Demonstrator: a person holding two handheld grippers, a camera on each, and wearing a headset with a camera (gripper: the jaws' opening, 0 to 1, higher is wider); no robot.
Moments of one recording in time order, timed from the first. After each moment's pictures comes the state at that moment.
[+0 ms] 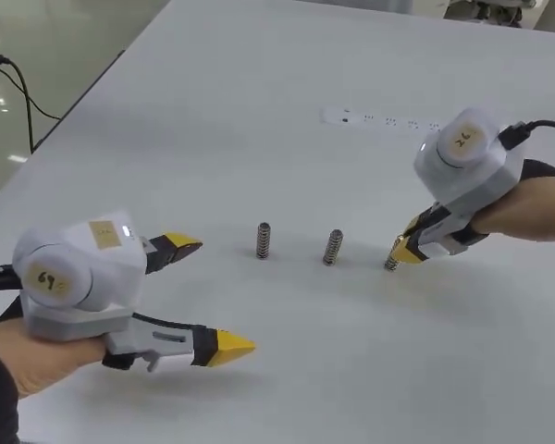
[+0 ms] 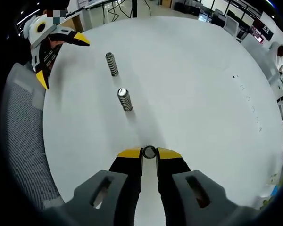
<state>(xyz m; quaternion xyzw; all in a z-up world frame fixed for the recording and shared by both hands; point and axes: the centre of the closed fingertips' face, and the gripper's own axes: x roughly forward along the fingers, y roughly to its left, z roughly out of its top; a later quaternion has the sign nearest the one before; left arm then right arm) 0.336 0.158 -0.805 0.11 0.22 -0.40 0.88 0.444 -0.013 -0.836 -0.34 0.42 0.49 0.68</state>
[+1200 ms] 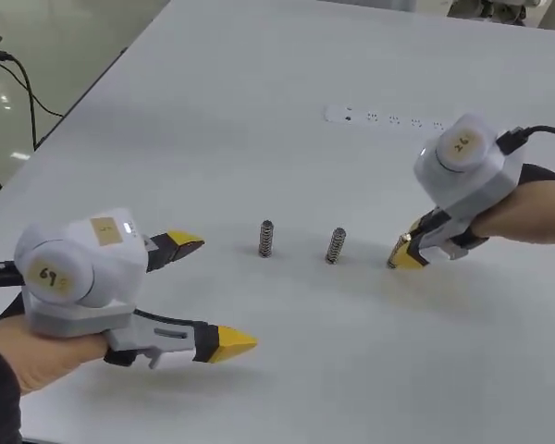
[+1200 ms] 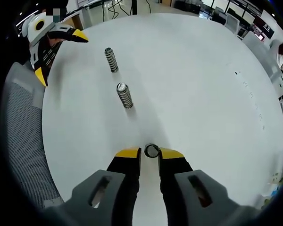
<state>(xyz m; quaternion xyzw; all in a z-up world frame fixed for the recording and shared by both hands) 0.337 0.159 -0.804 0.11 0.22 -0.40 0.88 0.442 -0.017 -0.844 -0.34 0.43 0.49 0.68</state>
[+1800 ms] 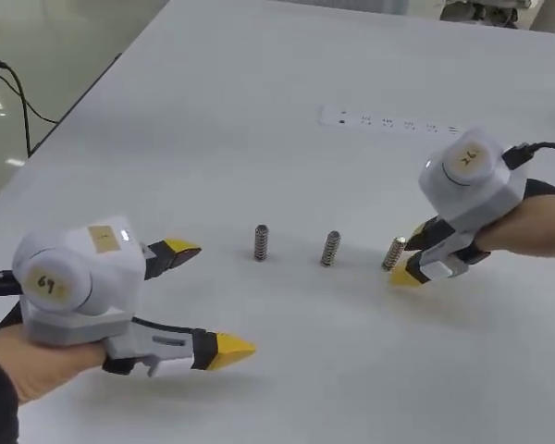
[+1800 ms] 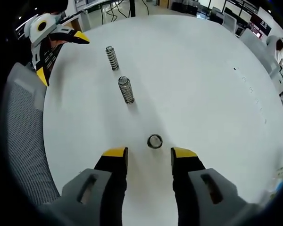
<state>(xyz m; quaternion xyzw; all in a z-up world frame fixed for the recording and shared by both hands) 0.337 0.156 -0.806 0.10 0.23 -0.40 0.88 0.435 -0.024 -0.846 -0.32 0.43 0.49 0.69</state>
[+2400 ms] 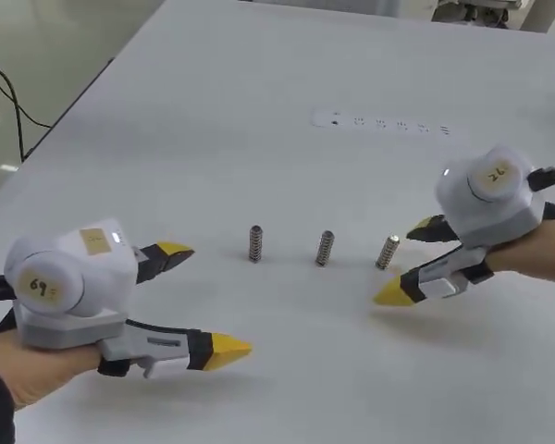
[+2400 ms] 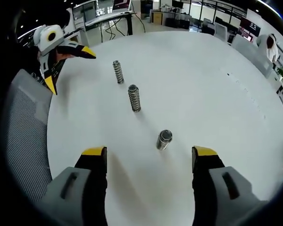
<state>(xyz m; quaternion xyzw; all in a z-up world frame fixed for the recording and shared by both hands) 0.337 0.158 -0.807 0.09 0.23 -0.40 0.88 0.422 -0.018 -0.838 -0.26 0.37 0.50 0.74</state>
